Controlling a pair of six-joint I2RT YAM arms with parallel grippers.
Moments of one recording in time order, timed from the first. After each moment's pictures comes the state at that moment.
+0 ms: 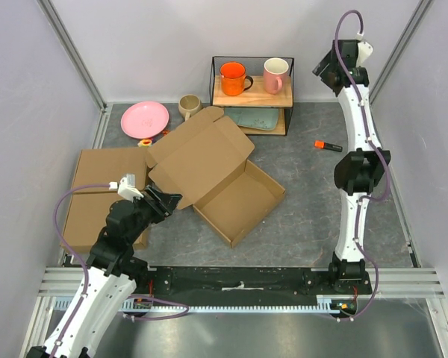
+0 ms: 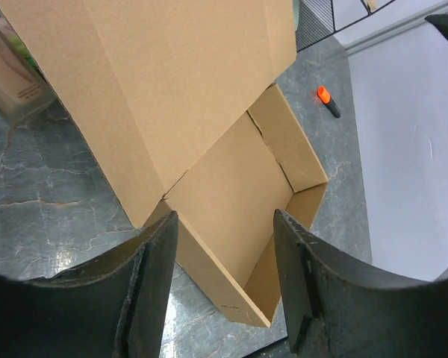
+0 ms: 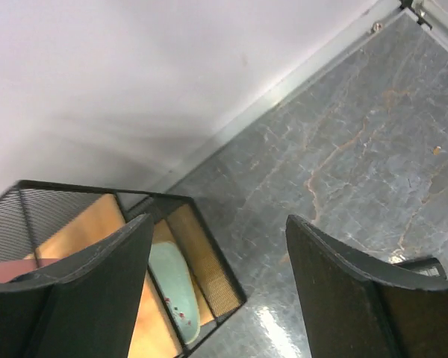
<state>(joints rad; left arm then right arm) -0.34 0.34 0.39 -0.35 0.06 -0.85 0.02 2.29 2.50 -0.83 0.36 0.66</state>
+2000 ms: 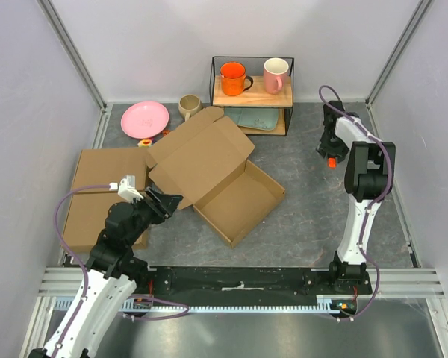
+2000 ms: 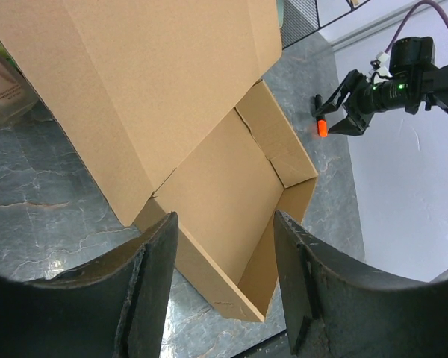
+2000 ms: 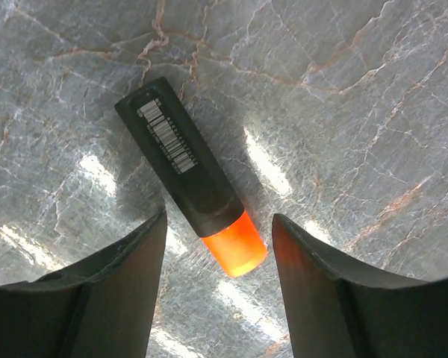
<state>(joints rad) -0.34 0.31 0.38 -0.34 0.09 -0.85 -0.05 2.21 1.75 -0.82 0.39 0.50</state>
